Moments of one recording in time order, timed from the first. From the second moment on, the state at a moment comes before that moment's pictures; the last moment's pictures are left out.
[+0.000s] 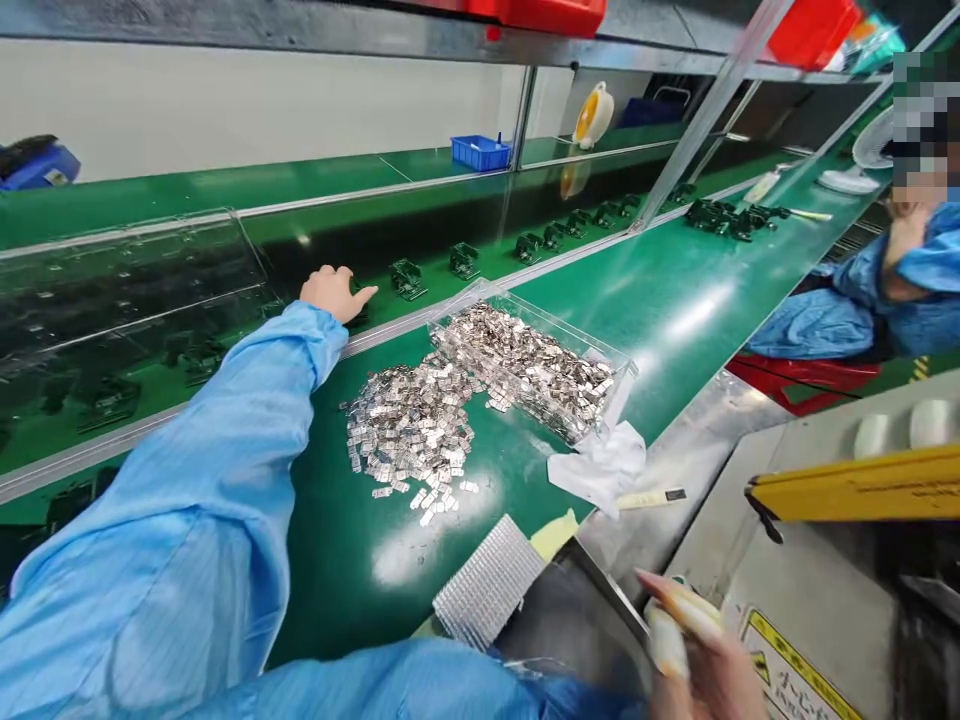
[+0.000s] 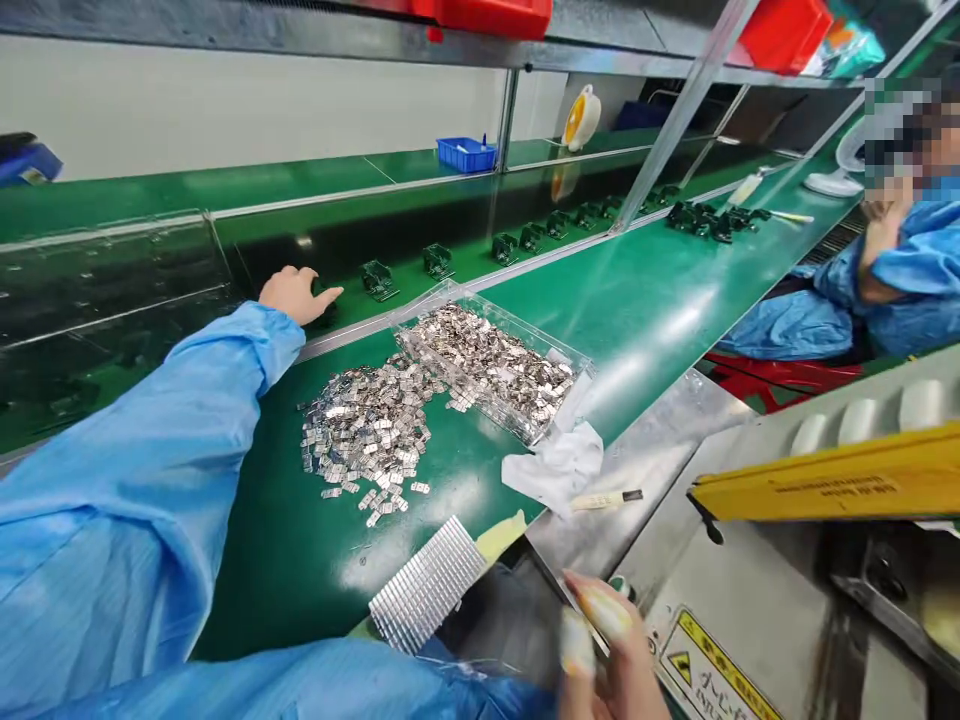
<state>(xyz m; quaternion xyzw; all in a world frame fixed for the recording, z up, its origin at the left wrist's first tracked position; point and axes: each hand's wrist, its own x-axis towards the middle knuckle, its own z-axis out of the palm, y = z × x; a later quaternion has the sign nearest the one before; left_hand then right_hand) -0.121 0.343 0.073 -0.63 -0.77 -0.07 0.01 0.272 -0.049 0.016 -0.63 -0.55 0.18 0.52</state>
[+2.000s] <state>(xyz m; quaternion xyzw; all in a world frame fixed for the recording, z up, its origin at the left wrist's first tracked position) -0.108 -0.001 0.007 -0.71 -0.56 -0.37 -0.23 0.148 0.094 0.030 -0.50 -0.85 0.16 0.06</state>
